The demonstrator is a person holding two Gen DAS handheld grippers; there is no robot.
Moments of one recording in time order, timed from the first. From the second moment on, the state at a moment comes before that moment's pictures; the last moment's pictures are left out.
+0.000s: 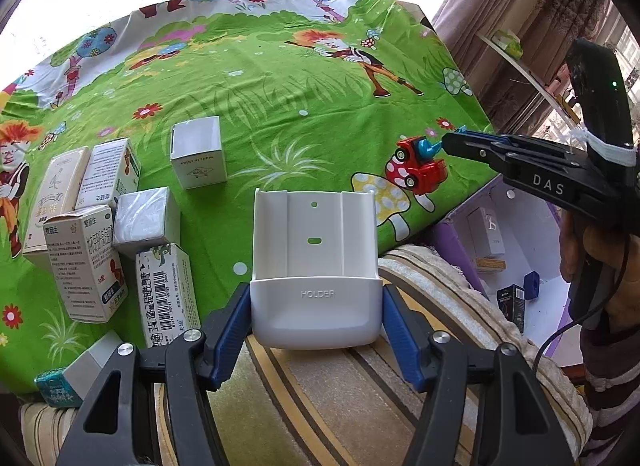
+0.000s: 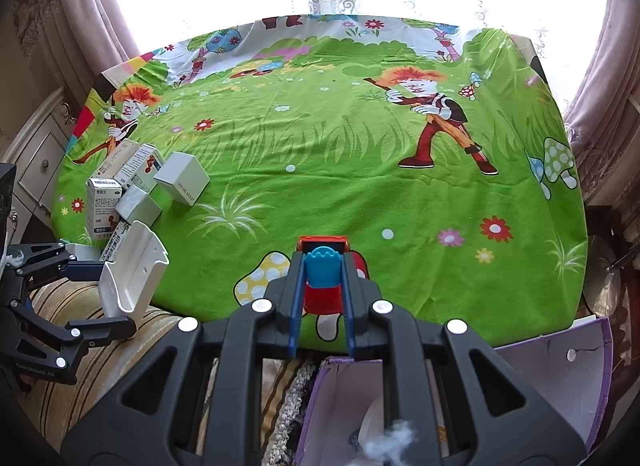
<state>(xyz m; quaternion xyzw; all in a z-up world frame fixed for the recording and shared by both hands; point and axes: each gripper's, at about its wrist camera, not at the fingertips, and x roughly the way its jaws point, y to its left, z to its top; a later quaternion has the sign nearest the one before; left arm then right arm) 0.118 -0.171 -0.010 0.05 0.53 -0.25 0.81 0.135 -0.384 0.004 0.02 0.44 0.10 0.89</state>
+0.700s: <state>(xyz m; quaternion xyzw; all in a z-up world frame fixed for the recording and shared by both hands) 0.081 -0.252 0.012 0.07 0.51 -0.33 0.79 0.031 -0.479 0.024 0.06 0.43 0.01 0.90</state>
